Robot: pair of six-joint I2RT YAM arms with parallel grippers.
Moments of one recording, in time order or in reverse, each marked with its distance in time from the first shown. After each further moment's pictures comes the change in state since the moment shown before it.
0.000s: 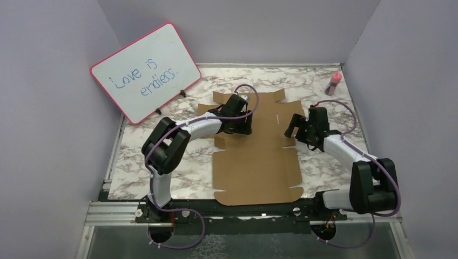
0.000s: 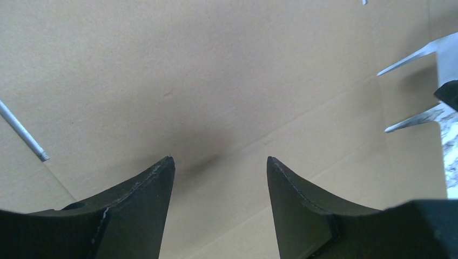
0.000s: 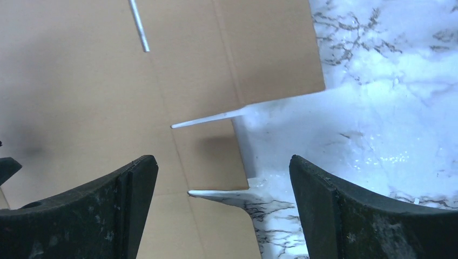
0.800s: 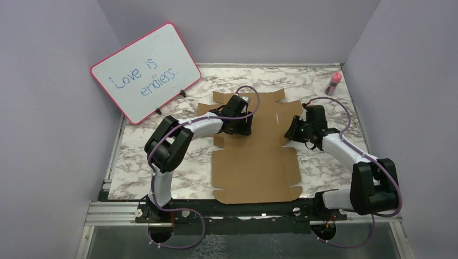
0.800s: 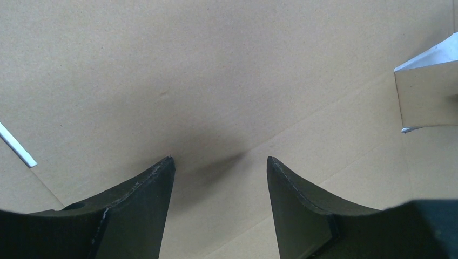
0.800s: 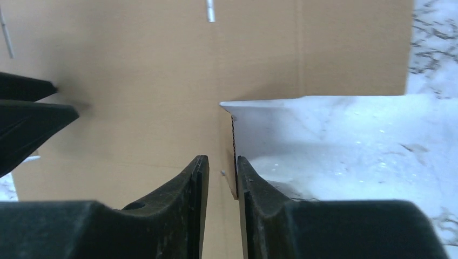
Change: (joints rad) left arm 0.001 0.052 0.011 0.005 0.009 0.019; right arm 0.006 0.000 0.011 -0.023 -0.144 -0.057
